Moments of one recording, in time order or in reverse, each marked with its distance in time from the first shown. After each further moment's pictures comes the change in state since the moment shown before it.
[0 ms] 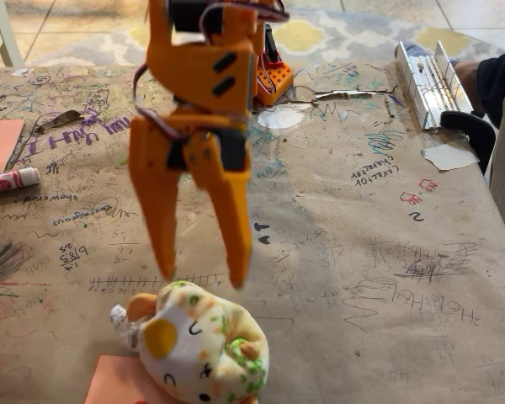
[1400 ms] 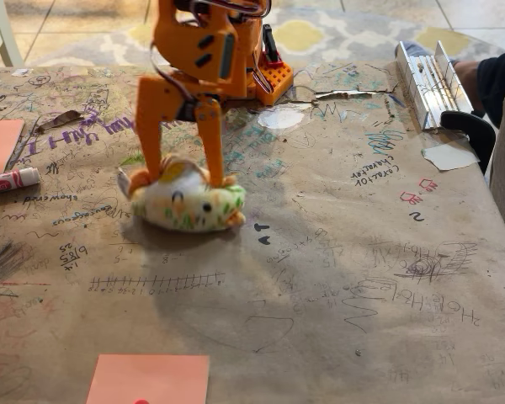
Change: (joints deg) arm 10.6 46.8 73.5 -19.5 -47.2
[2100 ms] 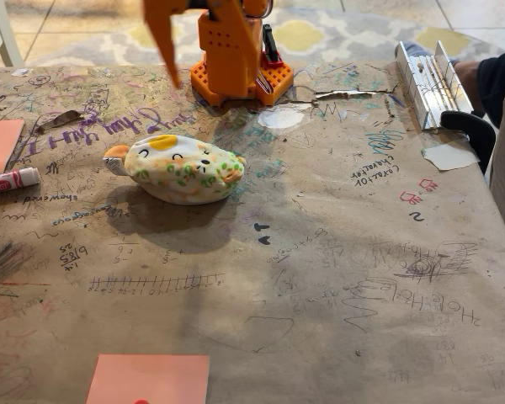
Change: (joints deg) arm 5.4 7.6 -44.6 78.2 -7.3
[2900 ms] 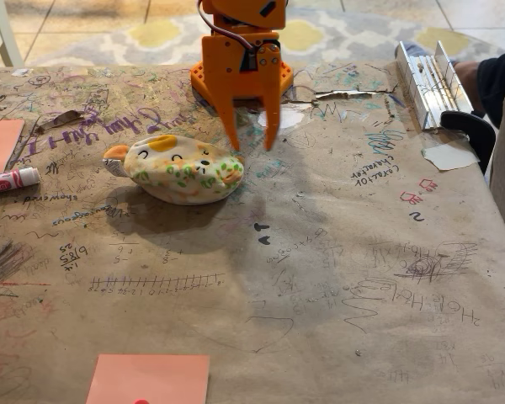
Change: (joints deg) arm -24.1 60.0 50.9 -10.3 31.3
